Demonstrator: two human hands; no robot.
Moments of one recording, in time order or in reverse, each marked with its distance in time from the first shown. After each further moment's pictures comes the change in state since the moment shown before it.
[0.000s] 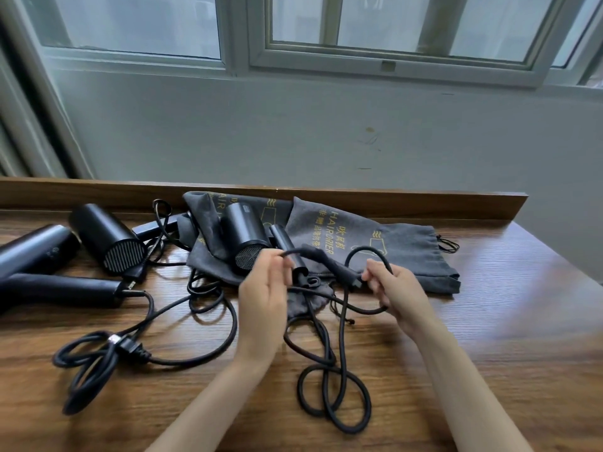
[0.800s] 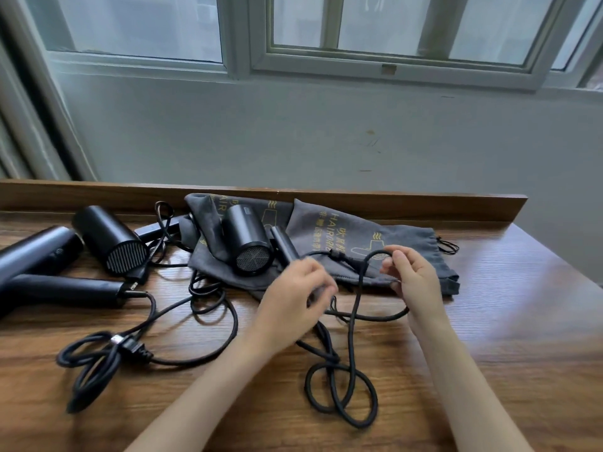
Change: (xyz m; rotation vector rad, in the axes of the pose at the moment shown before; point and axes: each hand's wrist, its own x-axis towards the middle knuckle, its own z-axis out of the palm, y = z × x) left_hand 0.017 -0.020 0.012 0.375 -0.444 0.376; right_hand 0.006 0.003 -0.009 0.108 0.272 -0.214
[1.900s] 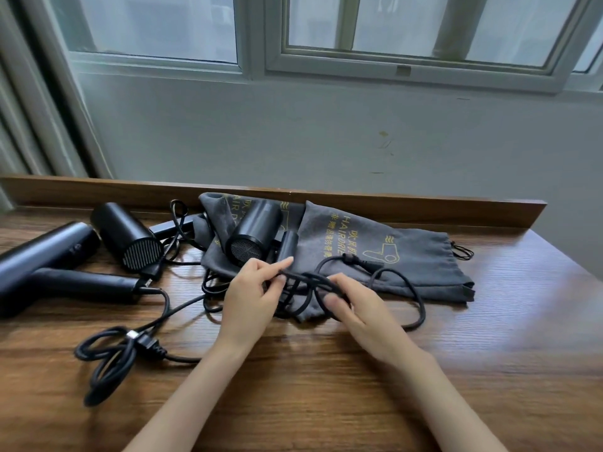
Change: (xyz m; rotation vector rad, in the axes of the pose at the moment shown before) left_hand -0.023 -0.021 -0.032 -0.072 0.273 -0.446; right_hand -0.039 0.007 0.044 -0.581 -0.580 -0.492
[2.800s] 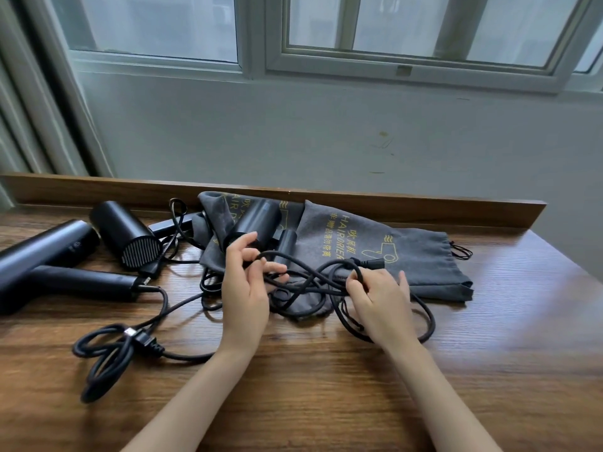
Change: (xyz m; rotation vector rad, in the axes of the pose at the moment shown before) left_hand -0.004 0.015 0.005 -0.482 0.247 -0.020; right_hand 0.003 0.002 -0.006 -0.274 0.253 0.306
